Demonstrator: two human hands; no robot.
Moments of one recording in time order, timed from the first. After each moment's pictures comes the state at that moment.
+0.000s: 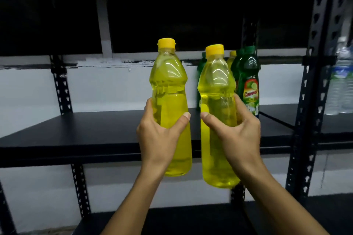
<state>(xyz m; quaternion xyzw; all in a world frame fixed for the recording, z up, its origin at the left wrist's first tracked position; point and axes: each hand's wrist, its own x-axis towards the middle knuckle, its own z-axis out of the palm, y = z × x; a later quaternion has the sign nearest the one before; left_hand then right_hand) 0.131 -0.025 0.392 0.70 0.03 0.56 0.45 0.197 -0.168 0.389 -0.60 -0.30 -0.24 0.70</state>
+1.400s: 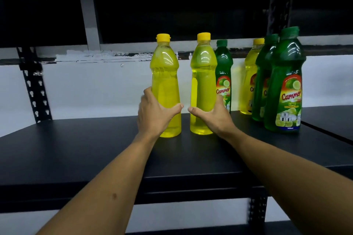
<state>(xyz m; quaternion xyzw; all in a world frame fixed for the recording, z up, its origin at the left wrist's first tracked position) 0.325 0.121 0.402 0.81 0.19 0.49 0.27 0.415 -0.031 0.386 -0.77 -0.29 -0.13 0.56</state>
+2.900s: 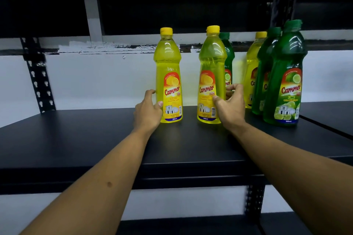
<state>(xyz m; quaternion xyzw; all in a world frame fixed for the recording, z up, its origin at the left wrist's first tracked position) 0.319 0.145 0.385 0.83 0.21 0.41 0.31 0.410 -0.048 0.394 -0.69 -0.19 -0.21 0.67</state>
